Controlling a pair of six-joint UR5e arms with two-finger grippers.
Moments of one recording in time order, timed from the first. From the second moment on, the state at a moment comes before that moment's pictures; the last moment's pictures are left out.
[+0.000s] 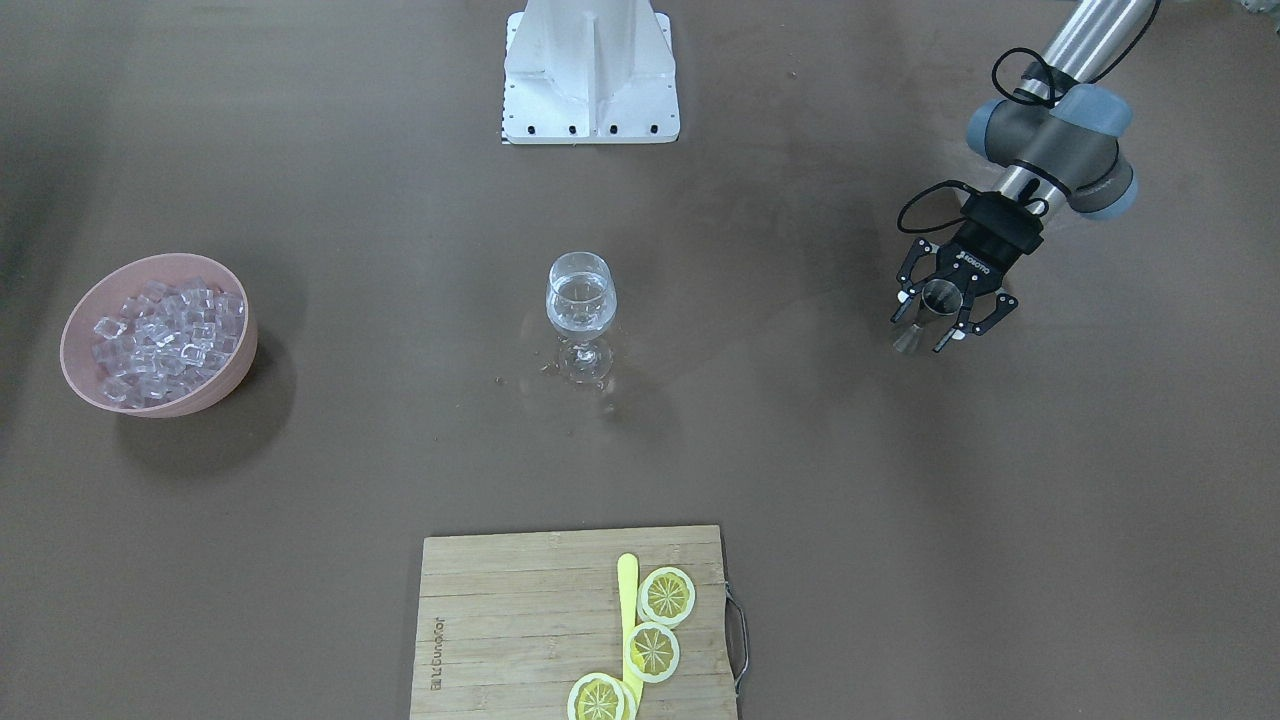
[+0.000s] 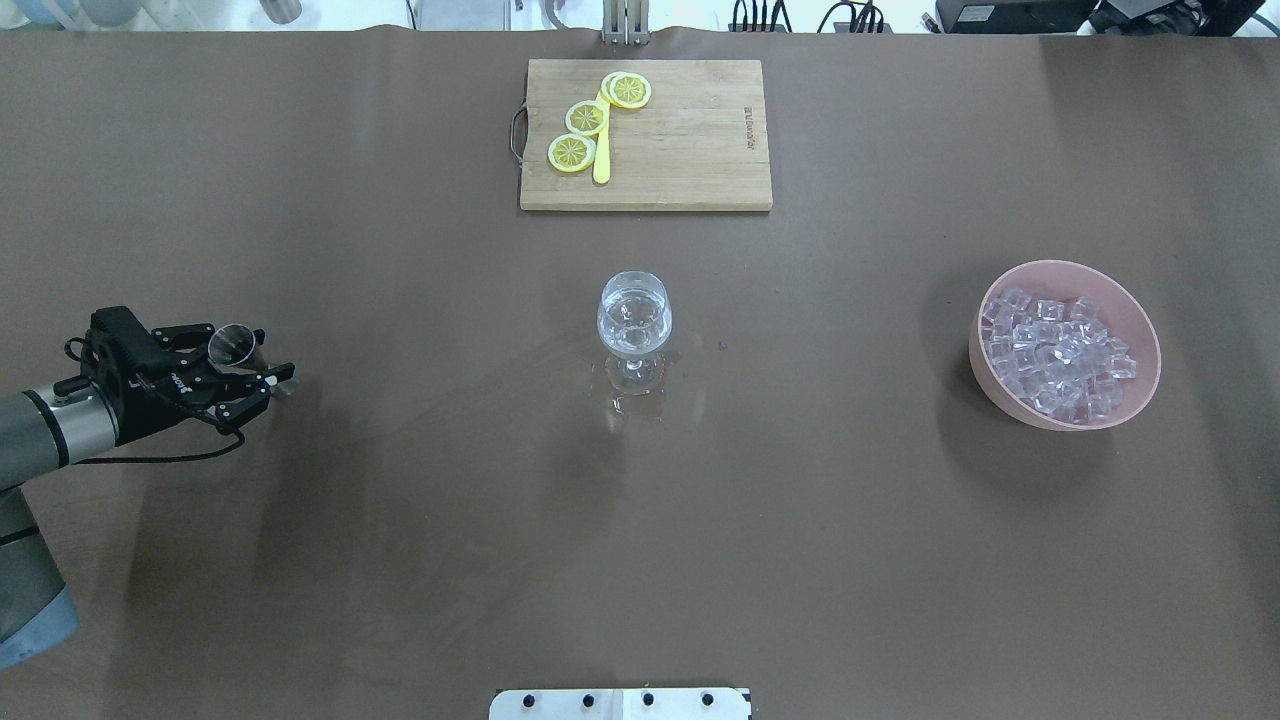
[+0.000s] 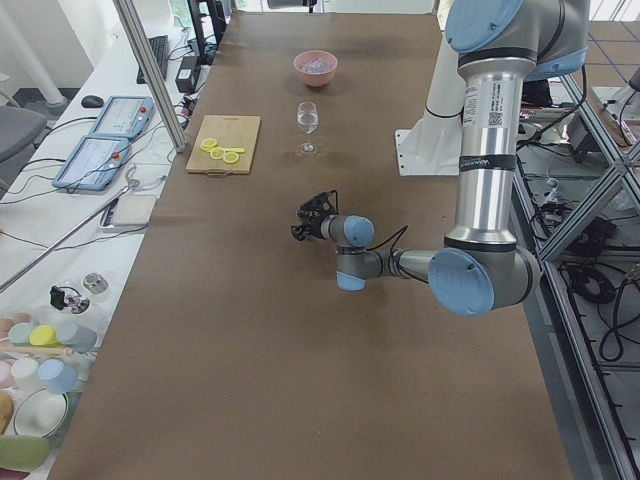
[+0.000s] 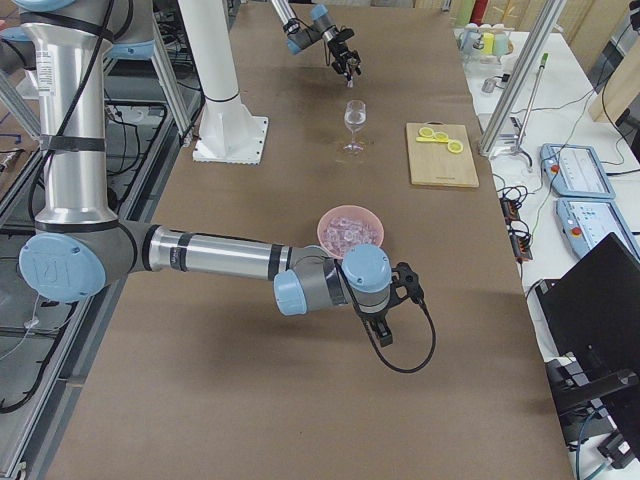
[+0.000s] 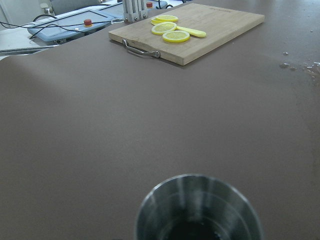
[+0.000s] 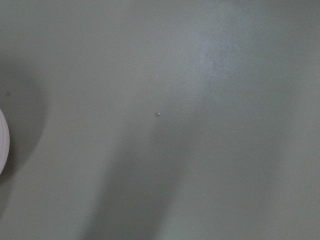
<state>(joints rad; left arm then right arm) -0.58 -1.58 -1.40 -3.26 -1.53 -0.50 1.56 -1.60 1.52 -1.21 2.44 -0.20</state>
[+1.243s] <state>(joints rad) -0.63 -1.79 -1.62 -2.88 -1.69 -0.53 1.56 -1.59 1.55 -1.21 2.43 -0.15</state>
